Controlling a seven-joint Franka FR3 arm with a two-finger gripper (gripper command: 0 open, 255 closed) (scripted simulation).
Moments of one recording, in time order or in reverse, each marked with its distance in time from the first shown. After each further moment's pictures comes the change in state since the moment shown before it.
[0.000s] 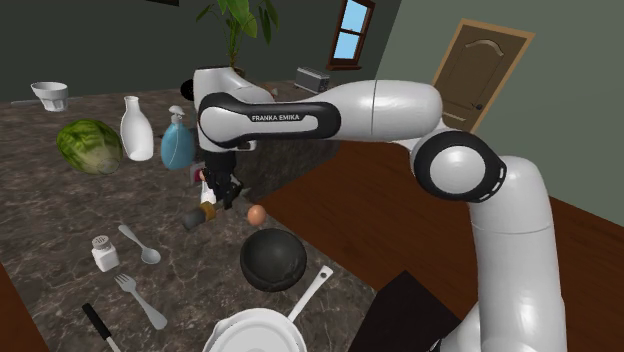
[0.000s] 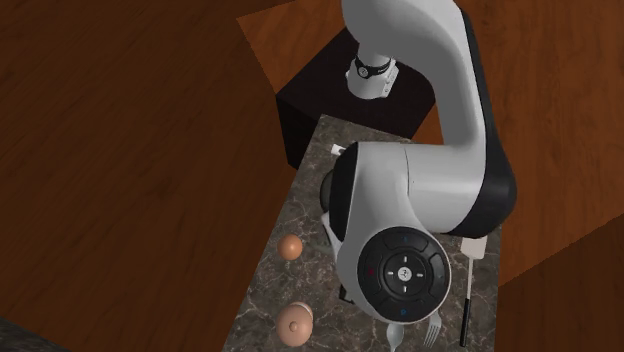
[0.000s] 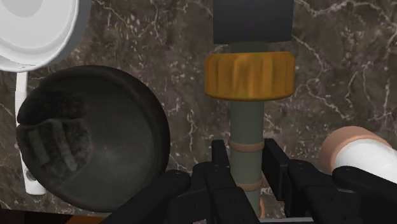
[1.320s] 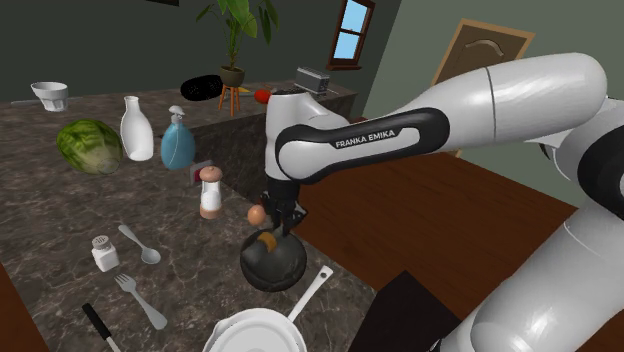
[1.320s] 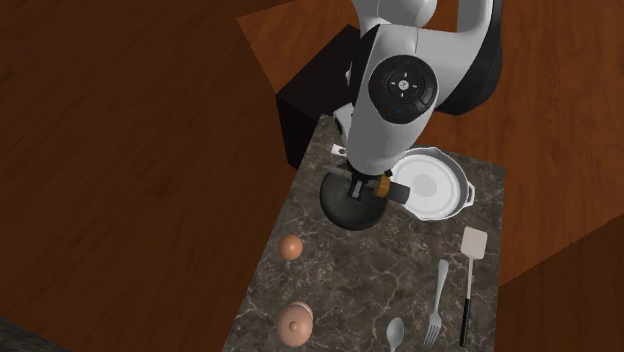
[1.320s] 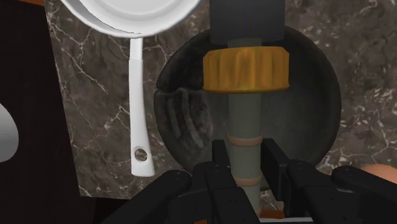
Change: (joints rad) arm -0.198 -0.613 0.050 -0.827 0.237 0.265 -0.144
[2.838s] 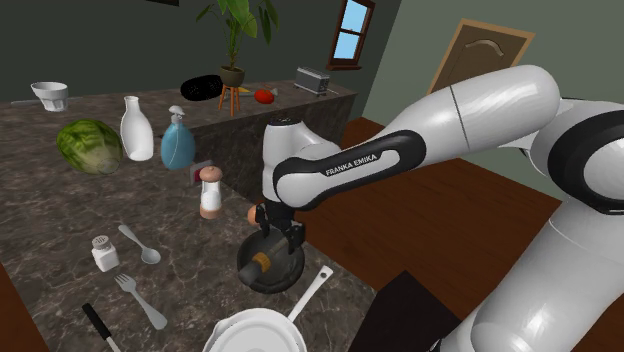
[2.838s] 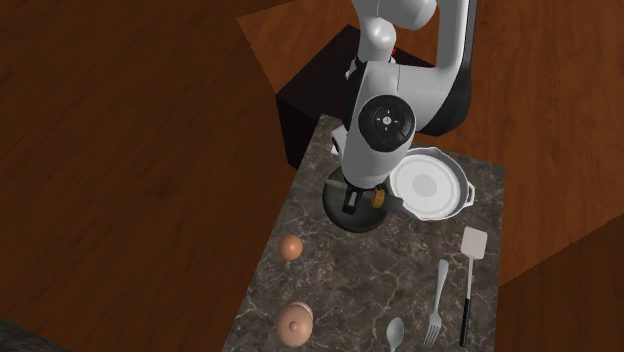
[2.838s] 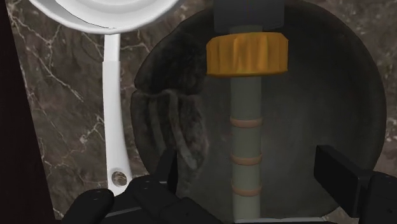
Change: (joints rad) arm 0.006 0.086 -0.002 -0.072 -0.047 0.148 0.032
